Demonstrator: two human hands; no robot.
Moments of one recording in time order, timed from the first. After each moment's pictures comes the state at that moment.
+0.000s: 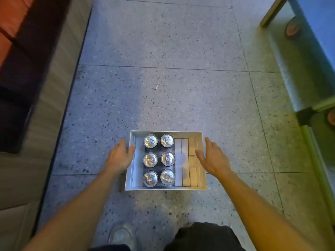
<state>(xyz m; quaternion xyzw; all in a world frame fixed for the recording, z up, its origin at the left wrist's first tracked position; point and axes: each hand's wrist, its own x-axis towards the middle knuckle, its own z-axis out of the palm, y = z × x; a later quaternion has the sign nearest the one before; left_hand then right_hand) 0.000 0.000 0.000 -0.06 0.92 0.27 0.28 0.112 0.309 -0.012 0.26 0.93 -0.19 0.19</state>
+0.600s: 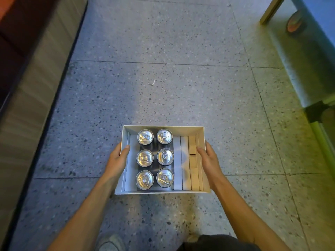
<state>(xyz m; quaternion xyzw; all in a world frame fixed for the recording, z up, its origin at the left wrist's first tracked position) 0.034 0.014 -0.036 -0.15 0.76 0.58 0.25 0.129 0.287 -0.064 0.37 0.67 -0.64 0.03</state>
